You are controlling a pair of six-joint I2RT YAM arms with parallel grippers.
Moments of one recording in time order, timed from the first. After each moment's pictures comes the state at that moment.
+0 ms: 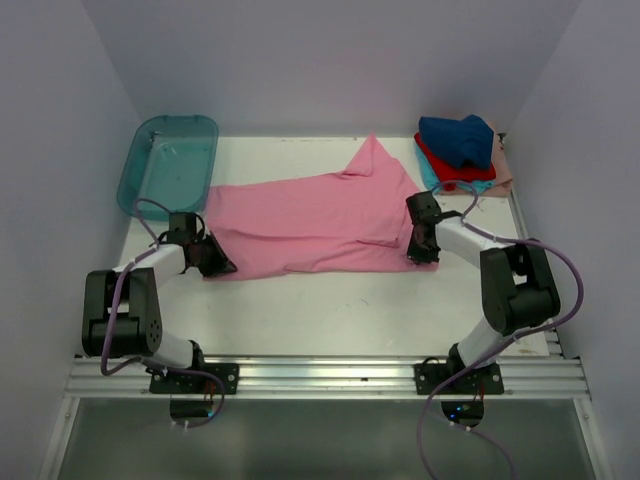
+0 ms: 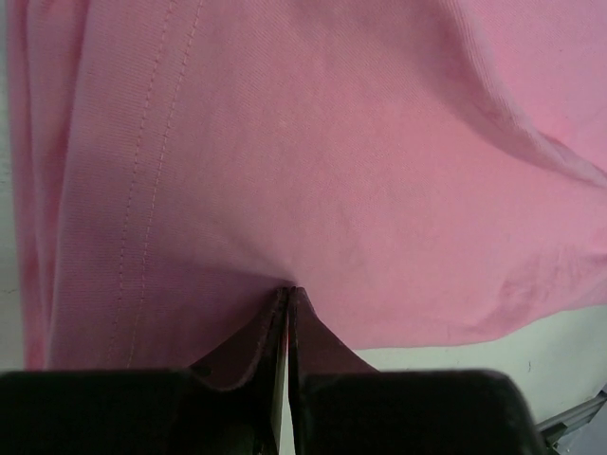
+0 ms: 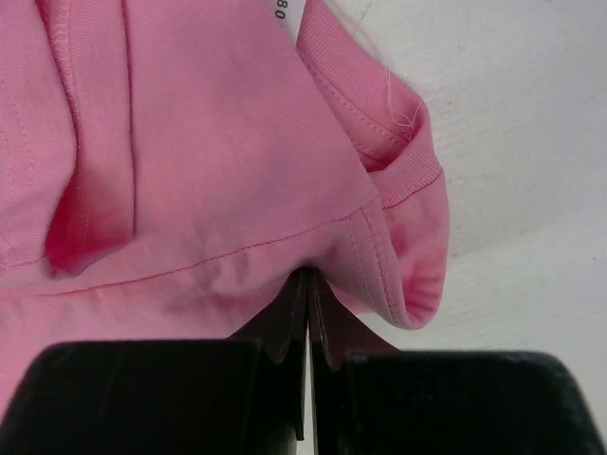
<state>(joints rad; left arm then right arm) 0.07 1.48 0.65 -0.27 0.33 -0.51 0.25 1.65 0.94 -0.53 0.27 0.54</state>
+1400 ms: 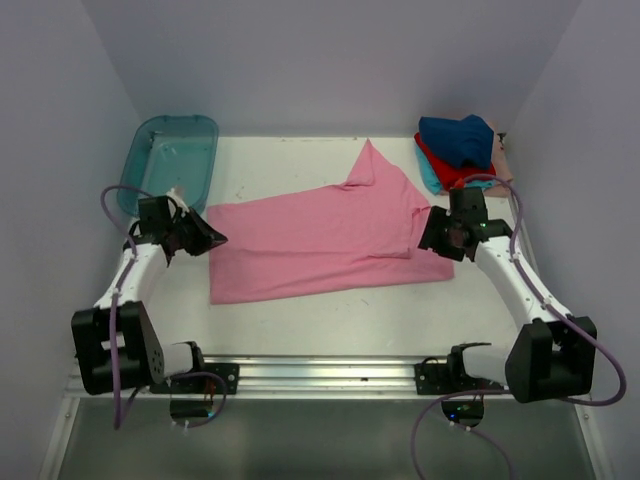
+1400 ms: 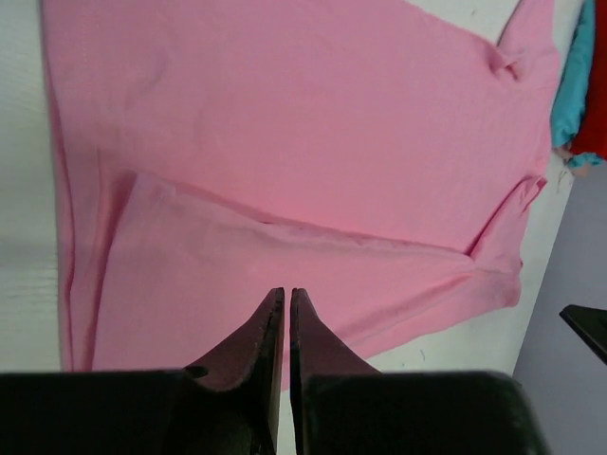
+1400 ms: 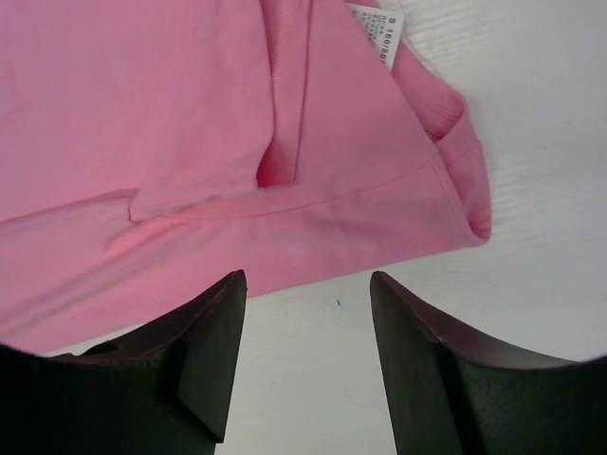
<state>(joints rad) 0.20 1.23 0.77 -0.37 0.50 -0.53 0.11 1.23 0.93 -0.68 0.03 0.44</state>
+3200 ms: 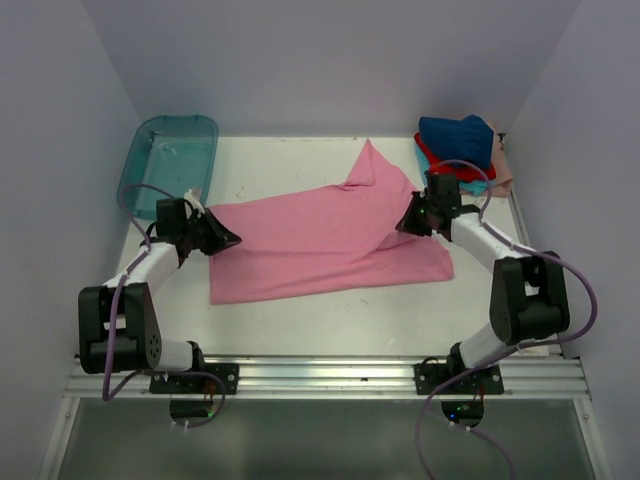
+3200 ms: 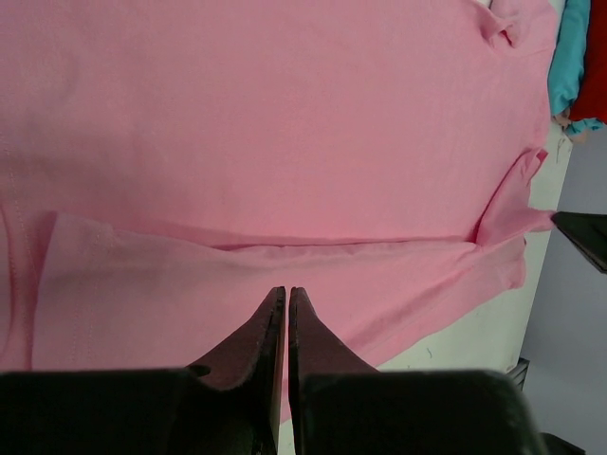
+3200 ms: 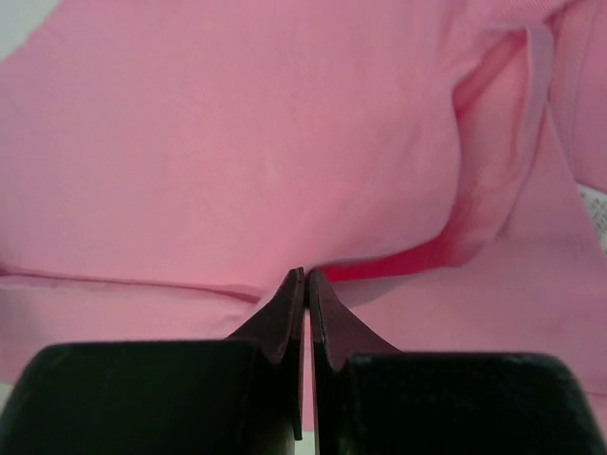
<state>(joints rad) 0.10 1.39 0.71 -0.14 0.53 -0.56 0.16 1.57 0.97 -0.29 -0.15 0.51</state>
